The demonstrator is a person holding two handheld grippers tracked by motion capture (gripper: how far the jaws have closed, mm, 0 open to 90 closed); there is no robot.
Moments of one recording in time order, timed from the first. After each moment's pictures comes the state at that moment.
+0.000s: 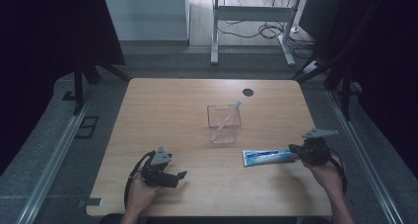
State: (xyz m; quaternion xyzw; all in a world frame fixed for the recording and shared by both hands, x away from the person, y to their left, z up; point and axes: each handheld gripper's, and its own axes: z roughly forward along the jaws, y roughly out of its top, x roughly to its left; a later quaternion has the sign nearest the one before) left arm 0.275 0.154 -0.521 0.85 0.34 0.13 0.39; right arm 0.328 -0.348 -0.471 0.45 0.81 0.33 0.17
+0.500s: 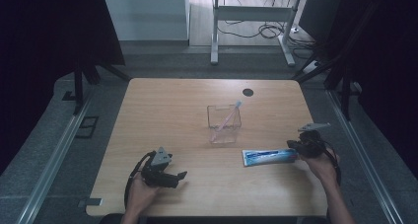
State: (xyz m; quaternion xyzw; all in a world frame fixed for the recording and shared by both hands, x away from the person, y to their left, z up) left arm 0.275 0.153 -0.522 0.85 0.34 0.13 0.39; right arm 0.362 -0.352 -0.492 0.45 0.82 0.30 0.16
